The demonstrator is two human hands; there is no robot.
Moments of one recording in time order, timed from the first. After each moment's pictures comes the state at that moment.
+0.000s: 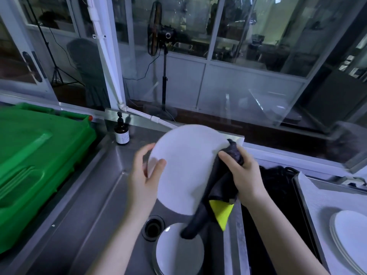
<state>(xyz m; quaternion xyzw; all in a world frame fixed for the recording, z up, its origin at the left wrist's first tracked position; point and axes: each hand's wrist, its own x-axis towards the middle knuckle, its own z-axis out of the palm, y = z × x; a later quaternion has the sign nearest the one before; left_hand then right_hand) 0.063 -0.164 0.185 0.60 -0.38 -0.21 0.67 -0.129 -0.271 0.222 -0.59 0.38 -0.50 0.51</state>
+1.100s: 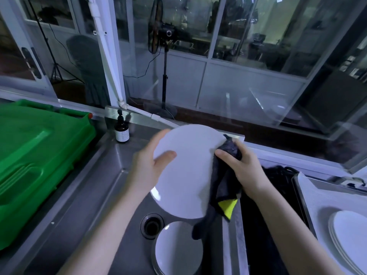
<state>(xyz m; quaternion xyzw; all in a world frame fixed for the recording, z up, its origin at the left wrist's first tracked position) 0.087 -0.186 0.202 0.63 -0.51 -0.16 0.57 -0.132 -0.284 0.234 -0.68 0.37 -0.41 0.49</state>
